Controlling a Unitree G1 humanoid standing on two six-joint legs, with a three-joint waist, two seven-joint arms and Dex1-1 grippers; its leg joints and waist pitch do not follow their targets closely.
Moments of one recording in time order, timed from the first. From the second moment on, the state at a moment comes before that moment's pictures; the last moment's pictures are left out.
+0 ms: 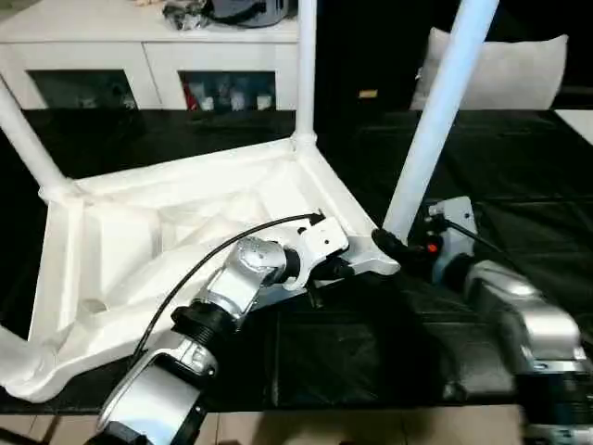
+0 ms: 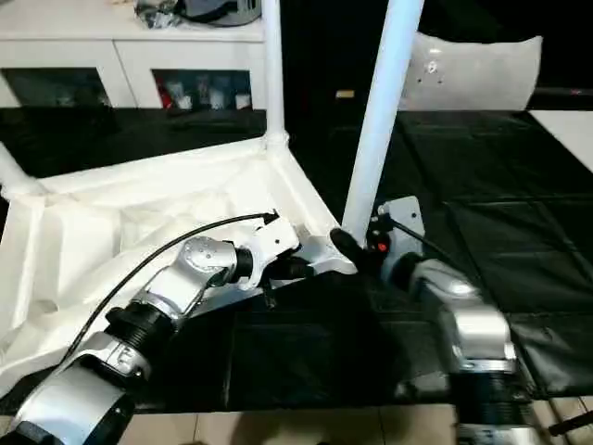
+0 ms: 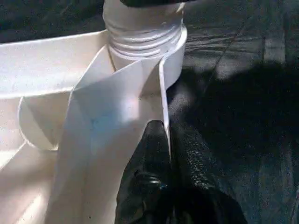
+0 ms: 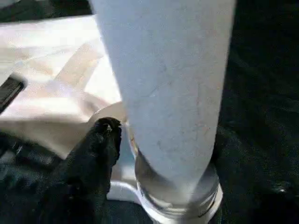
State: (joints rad) left arm -0.69 0.10 -0.34 0.71 0.13 0.10 -0.89; right arm -0.30 -0.35 -0.06 0.09 0.27 0.55 0.61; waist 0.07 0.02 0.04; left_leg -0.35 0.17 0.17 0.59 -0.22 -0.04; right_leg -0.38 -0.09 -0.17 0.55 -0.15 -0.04
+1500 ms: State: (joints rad) left arm -0.67 0.27 -0.38 0.67 0.06 0.03 -1.29; right arm -0.22 -0.57 0.04 0.01 0.40 0.56 1.10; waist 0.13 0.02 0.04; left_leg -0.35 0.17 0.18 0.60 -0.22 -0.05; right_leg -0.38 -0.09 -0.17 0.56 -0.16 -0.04
